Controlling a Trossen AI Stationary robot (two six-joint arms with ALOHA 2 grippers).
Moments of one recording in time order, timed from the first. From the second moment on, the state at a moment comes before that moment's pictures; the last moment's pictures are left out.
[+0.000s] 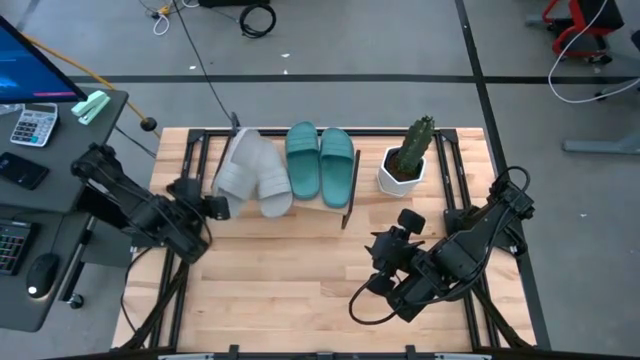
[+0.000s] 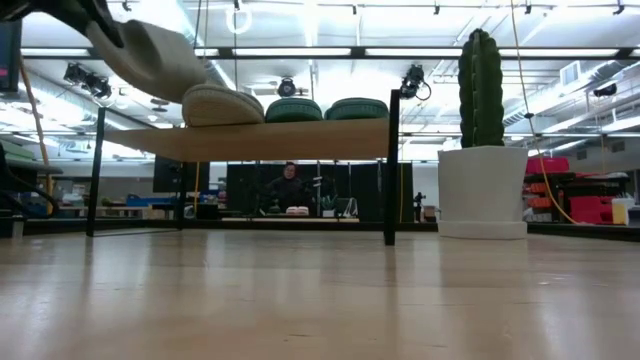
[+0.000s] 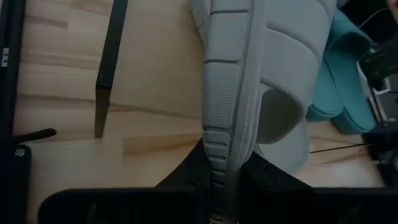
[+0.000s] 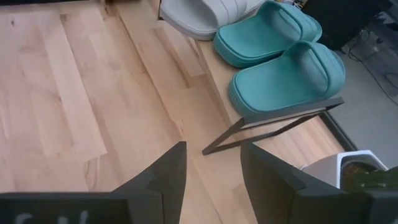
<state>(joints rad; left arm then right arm) -0.67 1.07 1.12 -1.57 -0.84 -2.24 0.67 1.77 1.92 -1.51 0.84 0.99</state>
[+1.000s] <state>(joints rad) -0.52 1.10 1.12 -1.57 -0.90 -2.21 0.68 1.77 1.92 -1.44 0.82 0.99</state>
